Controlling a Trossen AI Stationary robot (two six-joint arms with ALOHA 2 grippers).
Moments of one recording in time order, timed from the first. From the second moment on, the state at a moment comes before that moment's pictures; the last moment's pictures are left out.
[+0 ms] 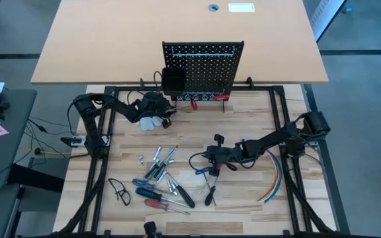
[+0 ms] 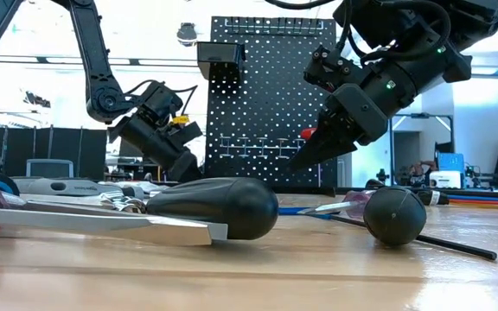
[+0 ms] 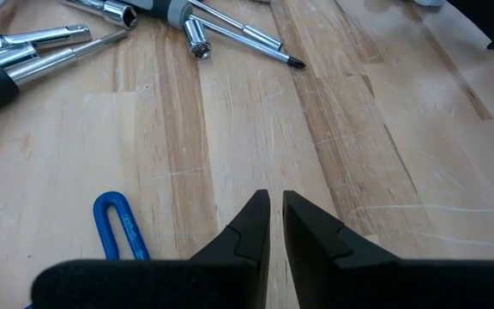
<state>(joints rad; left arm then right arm) 0.66 1.83 0.62 0.69 0.16 0.30 0.20 1.71 0.74 0.26 0.37 0.18</state>
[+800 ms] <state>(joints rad) 0.66 1.83 0.62 0.68 0.16 0.30 0.20 1.71 0.74 0.26 0.37 0.18</state>
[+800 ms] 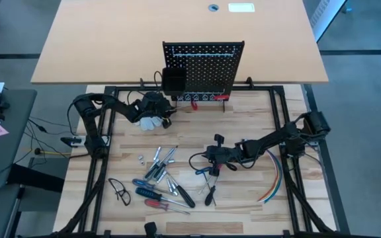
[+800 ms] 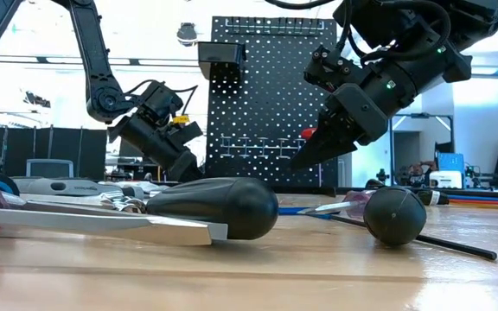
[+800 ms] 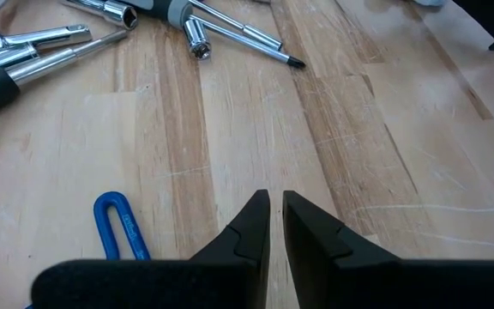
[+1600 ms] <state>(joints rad) 0.65 1.73 0.62 0.53 0.16 0.34 0.20 1.71 0.74 0.26 0.37 0.18</state>
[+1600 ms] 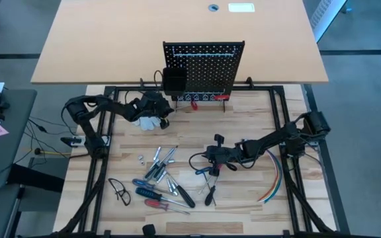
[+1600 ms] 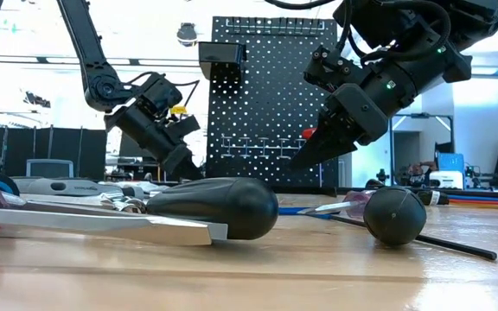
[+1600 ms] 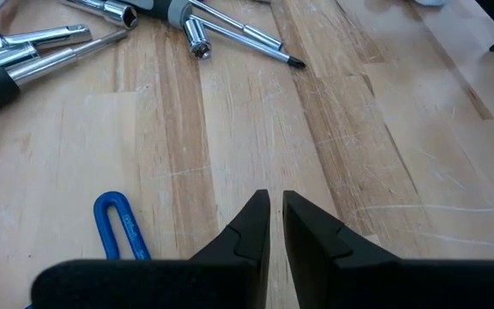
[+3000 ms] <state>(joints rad) 0.67 1.74 0.62 0.56 0.18 0.34 0.20 1.71 0.74 0.26 0.37 0.18</state>
